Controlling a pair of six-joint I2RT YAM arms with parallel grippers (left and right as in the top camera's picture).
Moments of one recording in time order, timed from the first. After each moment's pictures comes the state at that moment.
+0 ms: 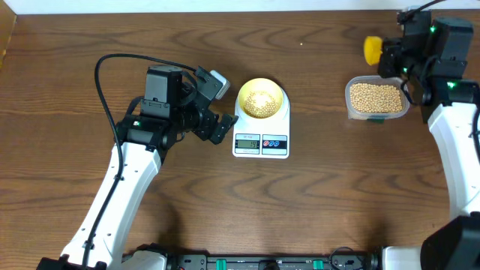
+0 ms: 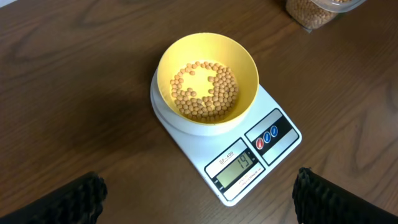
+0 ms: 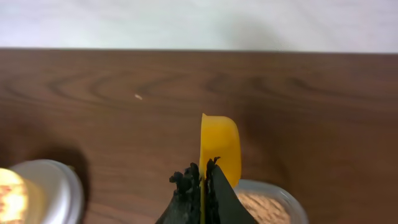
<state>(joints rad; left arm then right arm) -0.21 1.36 1.09 -0.60 0.44 0.33 -0.09 1.55 1.33 -0.42 -0.19 -0.08</state>
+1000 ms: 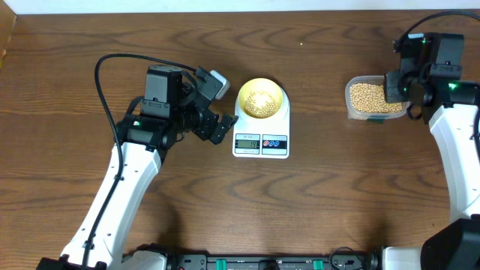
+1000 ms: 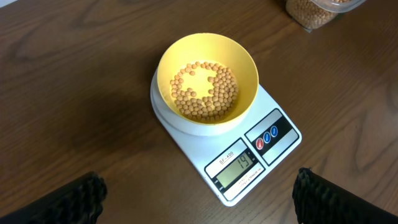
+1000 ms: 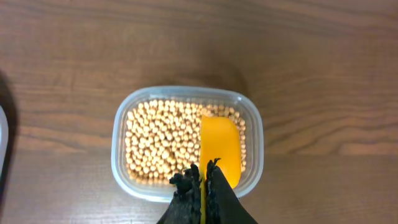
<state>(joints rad) -0.21 1.36 1.09 -0.60 0.44 0.33 -0.09 1.55 1.33 -0.71 0.01 -0.17</state>
